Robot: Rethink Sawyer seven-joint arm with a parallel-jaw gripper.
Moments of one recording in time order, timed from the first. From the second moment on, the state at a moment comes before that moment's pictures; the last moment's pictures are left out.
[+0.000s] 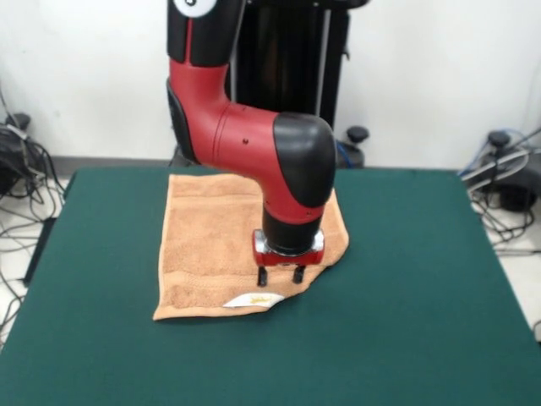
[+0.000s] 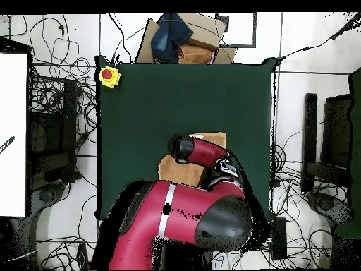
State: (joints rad) arm -0.20 -0.07 -0.08 1.42 0.12 0.31 1.30
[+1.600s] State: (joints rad) arm -0.20 -0.06 -0.08 1.39 0.12 0.38 1.30
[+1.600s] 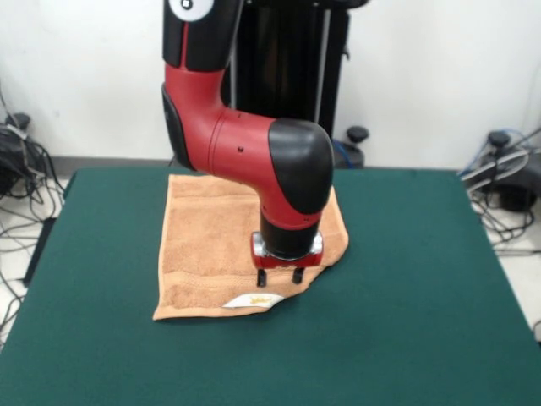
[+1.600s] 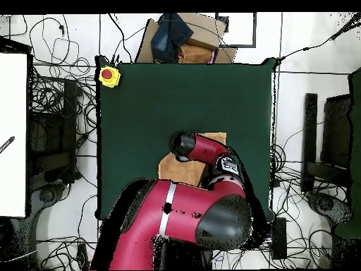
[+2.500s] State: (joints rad) arm -0.21 -0.06 -0.07 1.39 0.11 0.39 1.30
